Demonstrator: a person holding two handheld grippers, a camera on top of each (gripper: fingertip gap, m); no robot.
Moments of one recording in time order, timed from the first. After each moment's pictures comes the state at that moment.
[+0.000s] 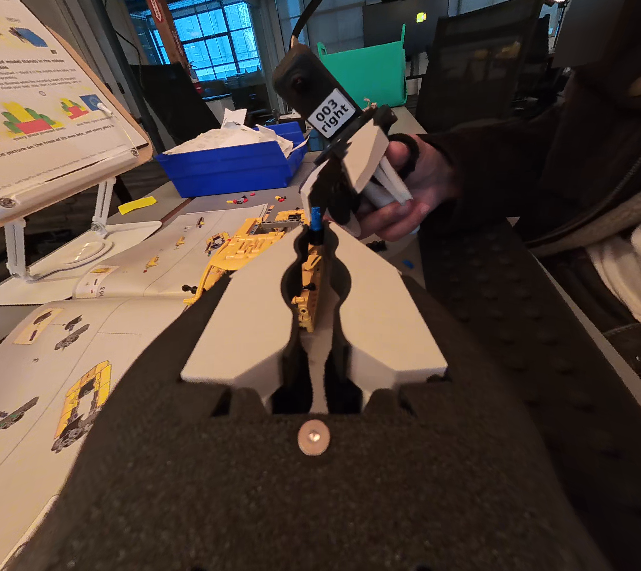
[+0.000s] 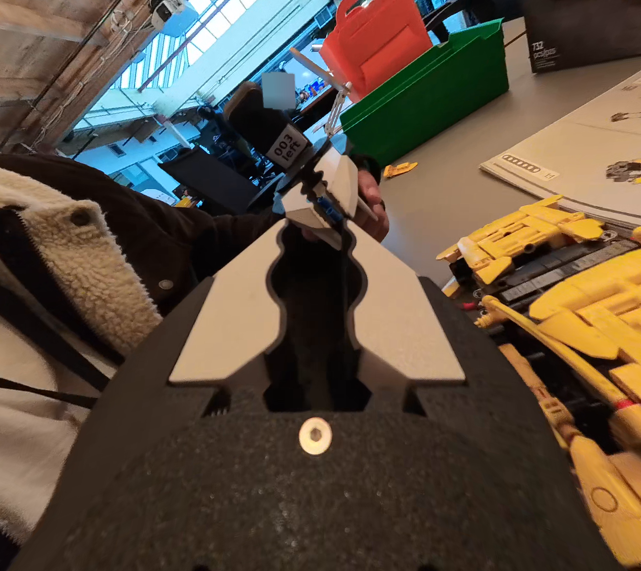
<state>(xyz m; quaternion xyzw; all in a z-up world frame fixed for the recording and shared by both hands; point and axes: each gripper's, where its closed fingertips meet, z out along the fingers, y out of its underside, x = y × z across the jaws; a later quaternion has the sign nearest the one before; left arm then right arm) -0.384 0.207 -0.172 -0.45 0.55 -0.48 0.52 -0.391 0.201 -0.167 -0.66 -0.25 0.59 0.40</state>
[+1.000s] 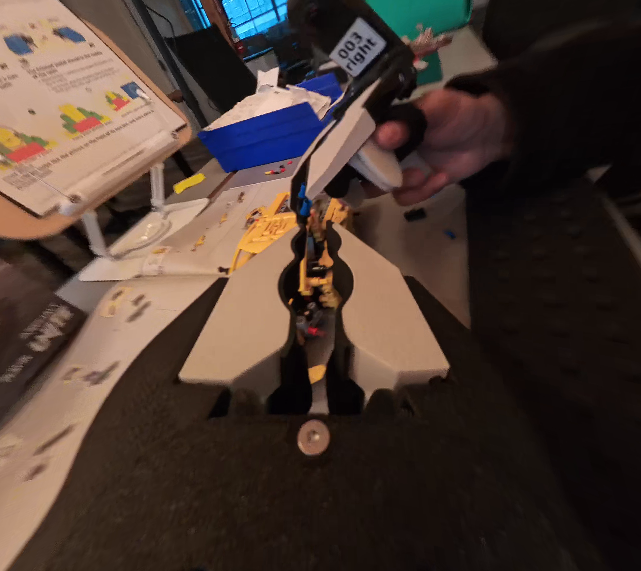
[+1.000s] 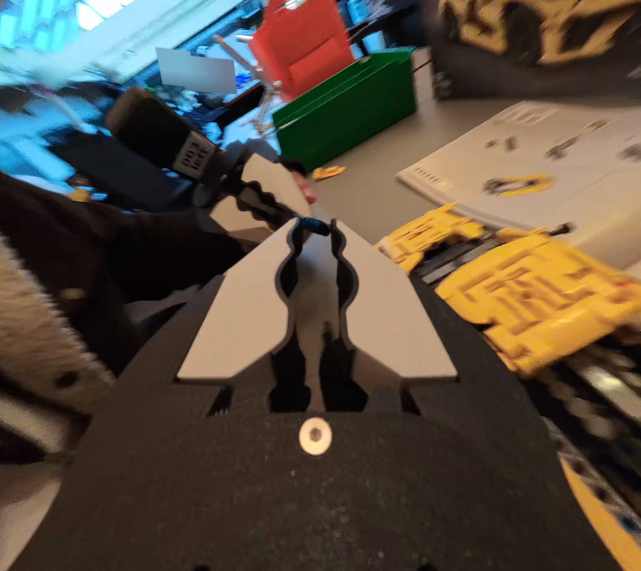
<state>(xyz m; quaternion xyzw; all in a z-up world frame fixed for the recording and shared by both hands) -0.375 0.210 -0.184 -0.47 0.58 -0.35 0.56 -0.371 0.227 -0.178 -0.70 -0.25 0.48 0.47</state>
